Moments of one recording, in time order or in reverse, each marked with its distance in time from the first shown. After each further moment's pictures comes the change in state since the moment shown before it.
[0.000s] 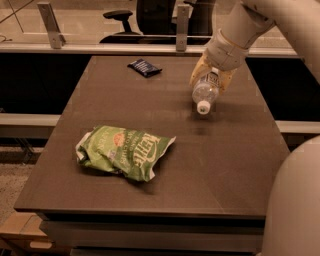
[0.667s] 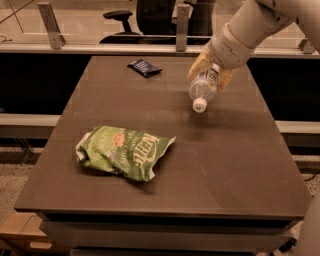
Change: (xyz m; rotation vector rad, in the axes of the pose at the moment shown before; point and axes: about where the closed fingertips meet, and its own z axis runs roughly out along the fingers) arm -0.018 -0.017 -0.021 0.126 0.035 0.030
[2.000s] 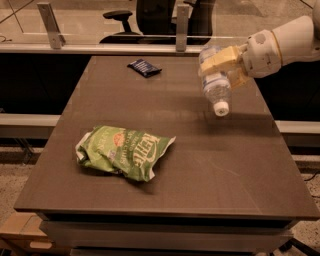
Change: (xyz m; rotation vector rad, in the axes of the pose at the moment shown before) arm -0.021 0.003 -0.040 0.535 -0.074 -0.269
